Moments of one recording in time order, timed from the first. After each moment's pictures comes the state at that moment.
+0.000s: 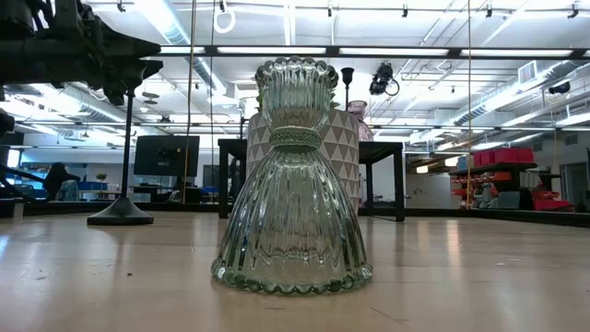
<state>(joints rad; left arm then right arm) 0.12 0.01 0.01 0.26 -0.21 -0.15 1.27 1.55 1.42 -1.06 0.50 2.12</state>
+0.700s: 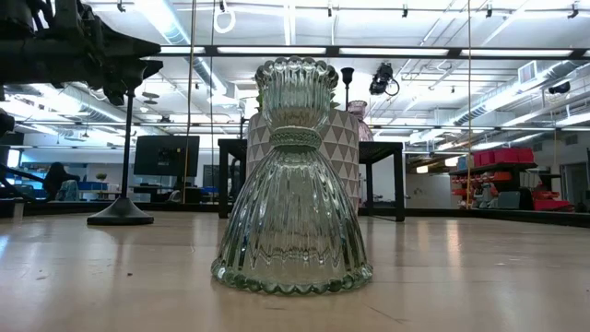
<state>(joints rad) 0.12 0.01 0.01 0.26 -0.21 -0.15 1.26 1.55 1.18 -0.68 0.42 2.13</state>
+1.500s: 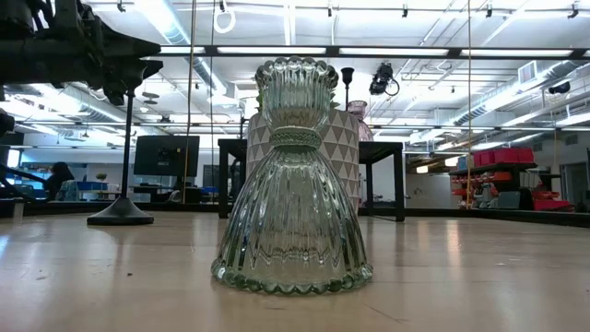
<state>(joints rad) 0.12 0.01 0.01 0.26 -0.20 -0.15 1.24 1.55 1.13 -0.60 0.45 2.06</state>
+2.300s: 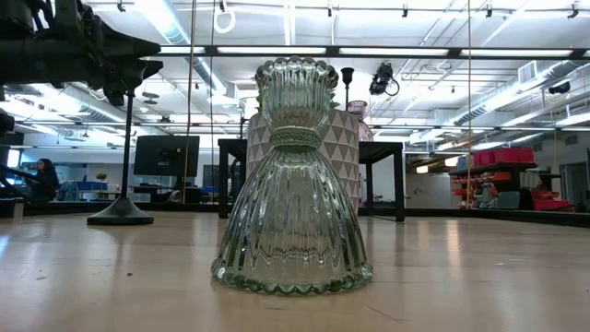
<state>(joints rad) 0.12 0.01 0.01 0.26 -0.20 -0.18 1.25 1.50 1.13 -0.55 0.49 2.01</state>
